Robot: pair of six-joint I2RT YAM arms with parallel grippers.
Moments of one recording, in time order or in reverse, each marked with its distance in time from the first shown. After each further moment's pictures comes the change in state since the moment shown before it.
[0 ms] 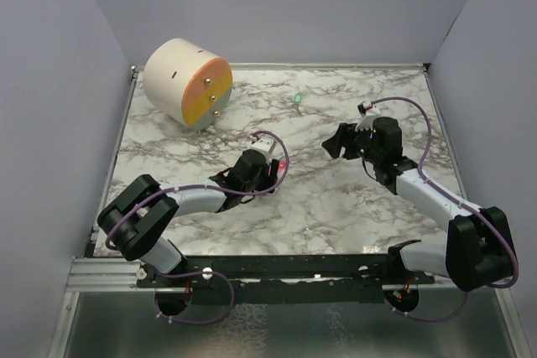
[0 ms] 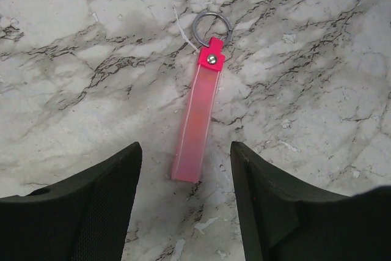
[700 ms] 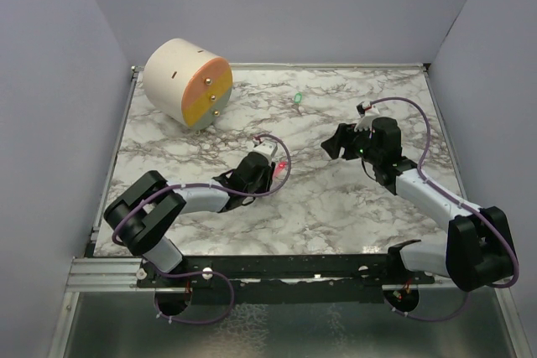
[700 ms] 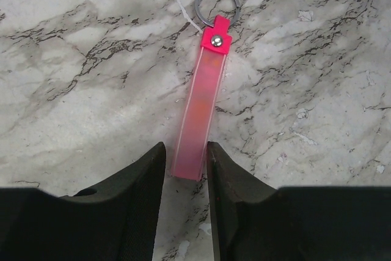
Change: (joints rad) left arm -0.008 0.054 0.000 0.000 -0.005 0.013; right arm 0.005 0.000 0.000 0.000 0.000 0.000
